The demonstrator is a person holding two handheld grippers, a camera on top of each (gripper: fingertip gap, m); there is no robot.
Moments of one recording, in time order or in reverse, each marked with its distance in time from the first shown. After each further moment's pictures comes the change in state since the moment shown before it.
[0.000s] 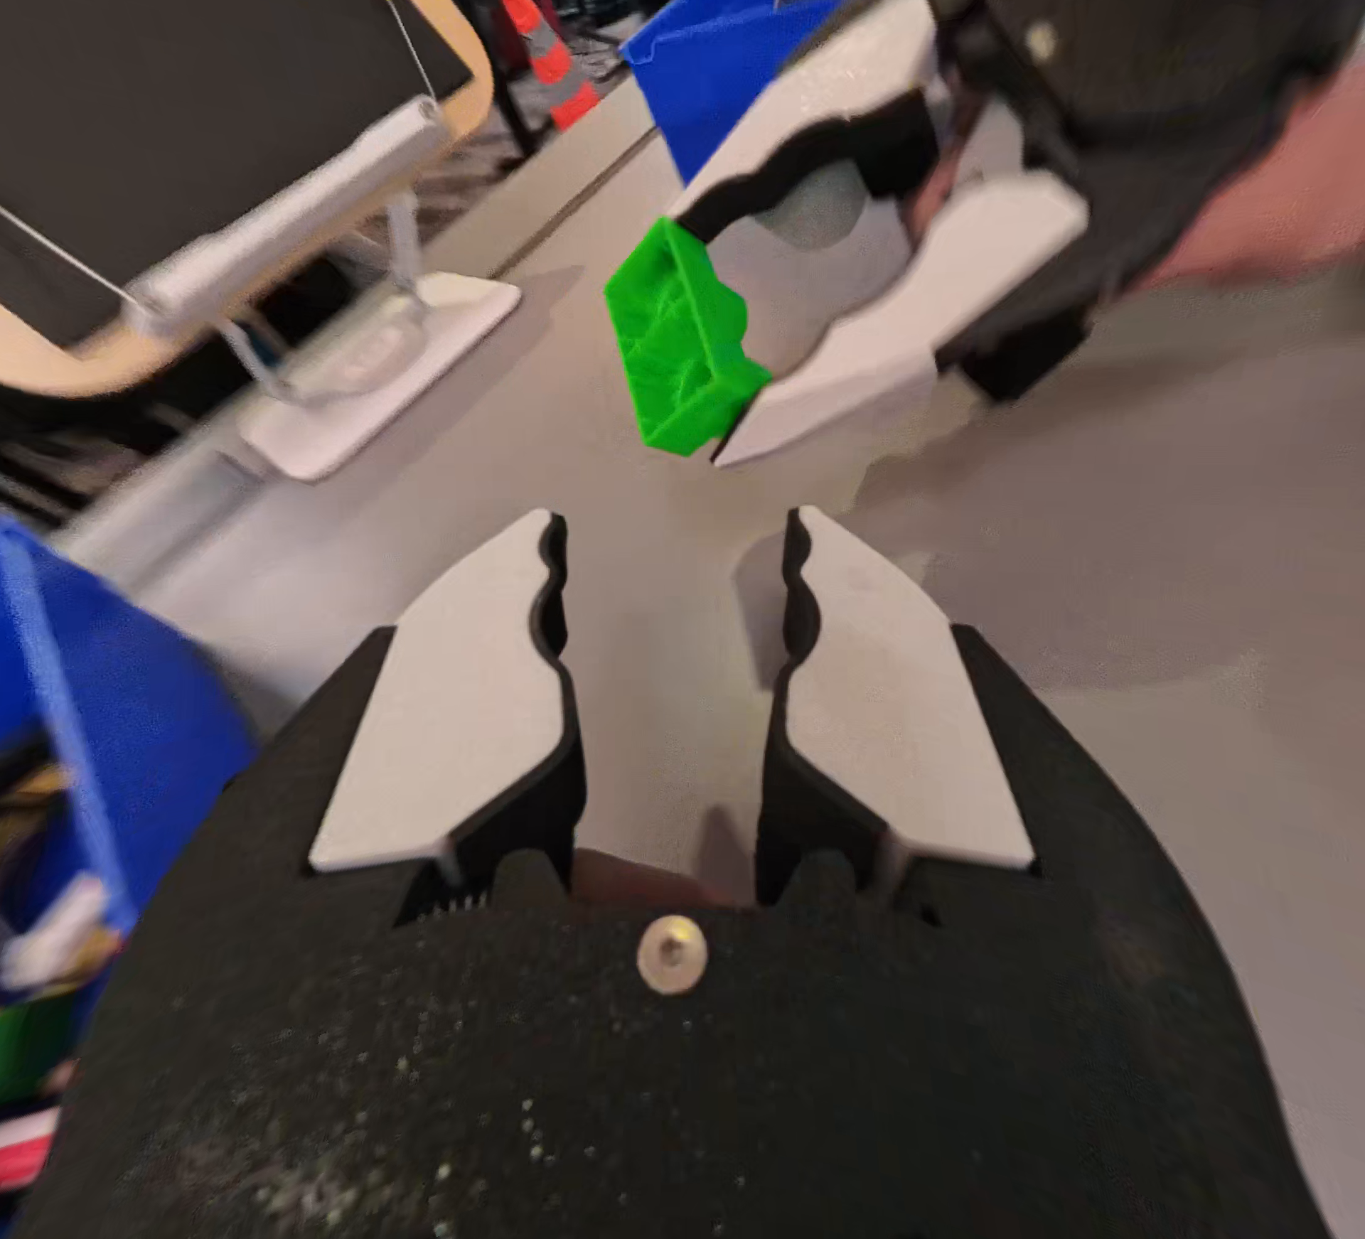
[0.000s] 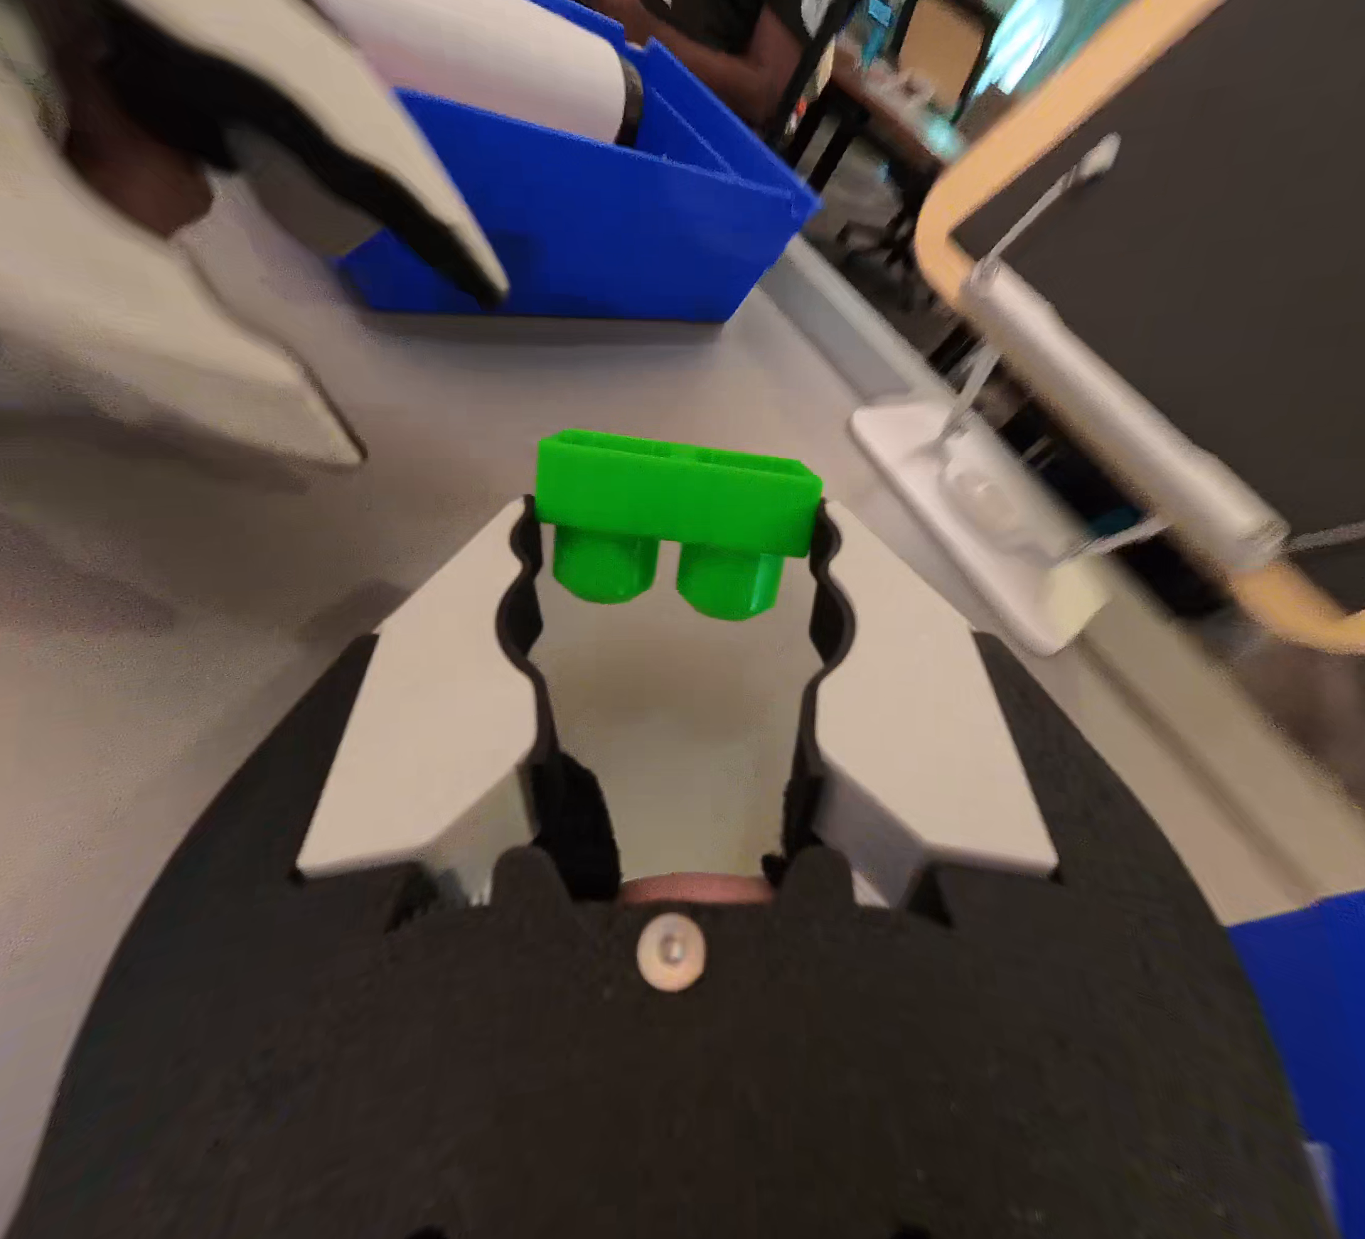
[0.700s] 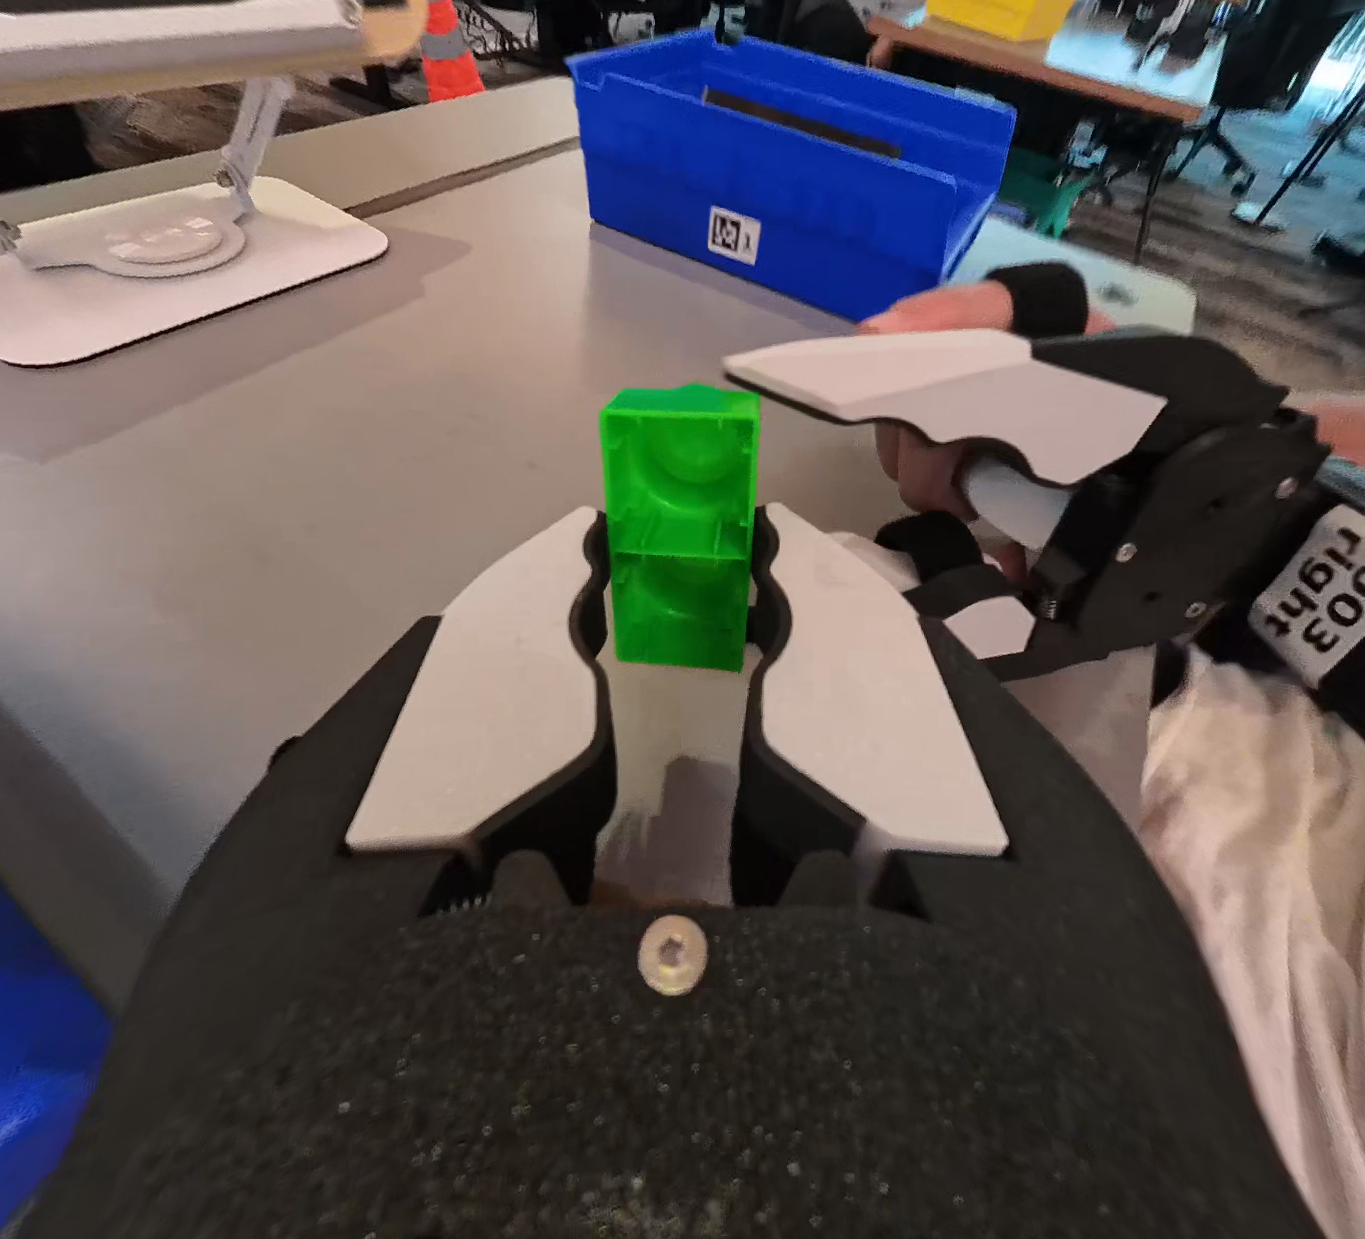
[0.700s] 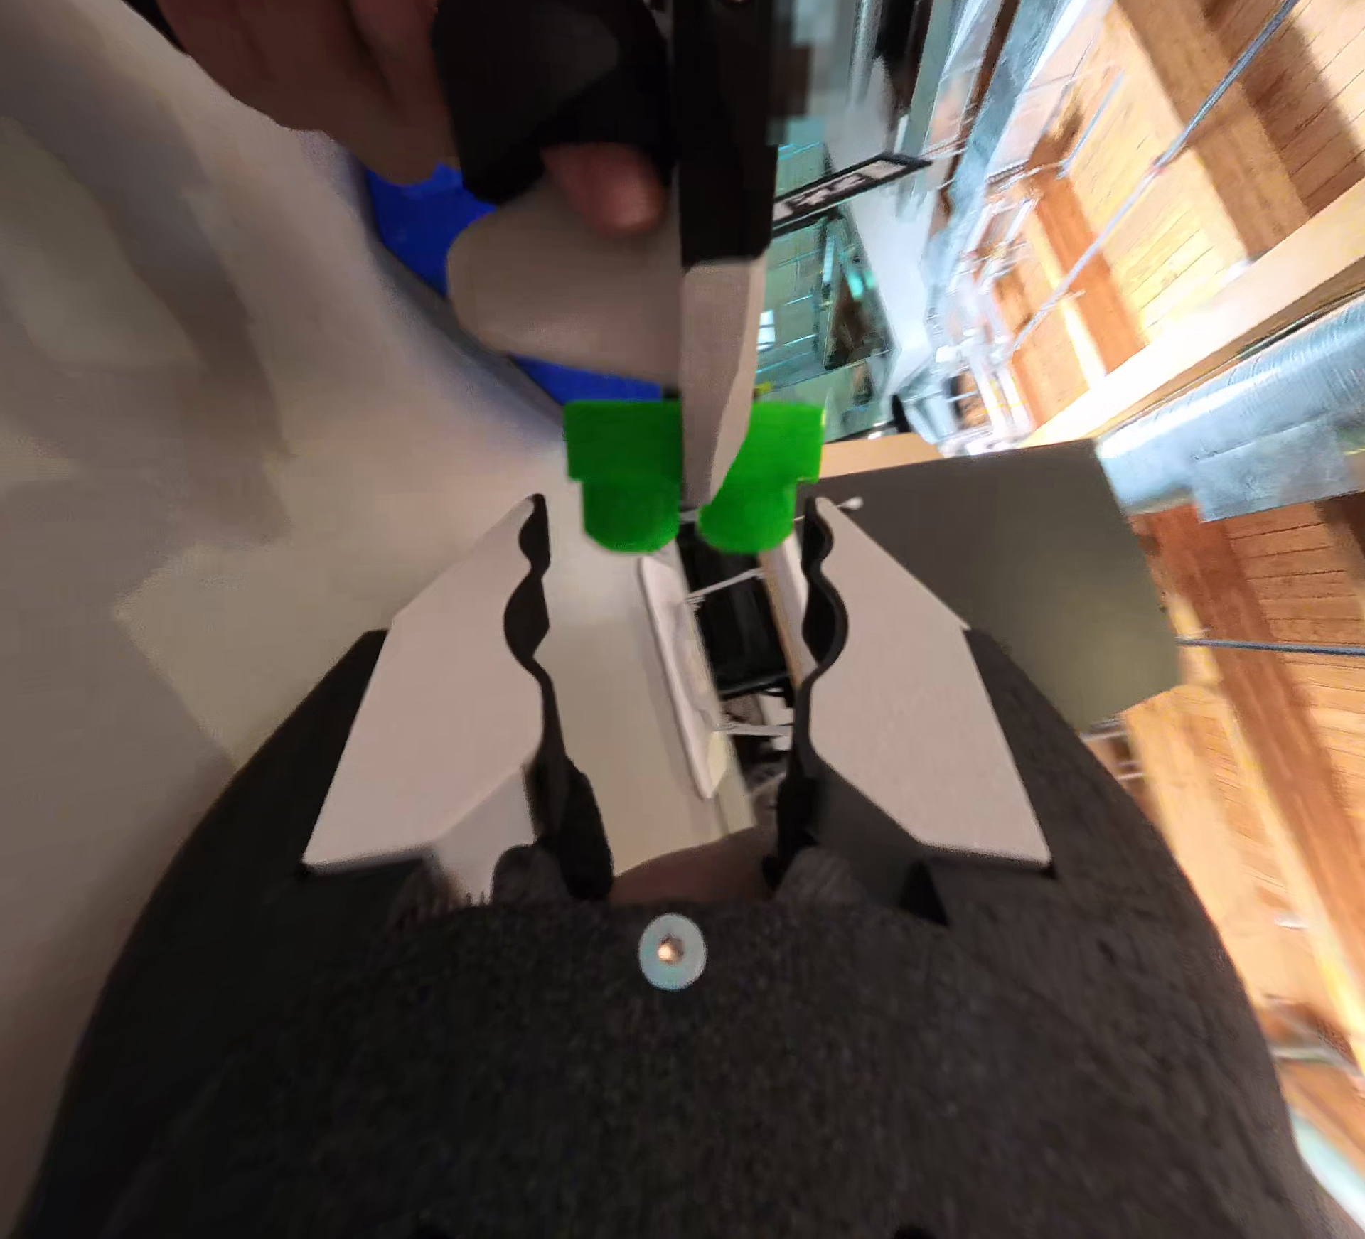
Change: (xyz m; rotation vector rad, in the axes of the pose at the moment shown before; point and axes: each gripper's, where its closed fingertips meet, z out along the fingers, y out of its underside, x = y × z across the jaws) left arm 0.003 -0.012 -0.001 0.060 0.188 -0.364; right arm -0.051 -0.035 -0.012 0.143 0.267 -0.727
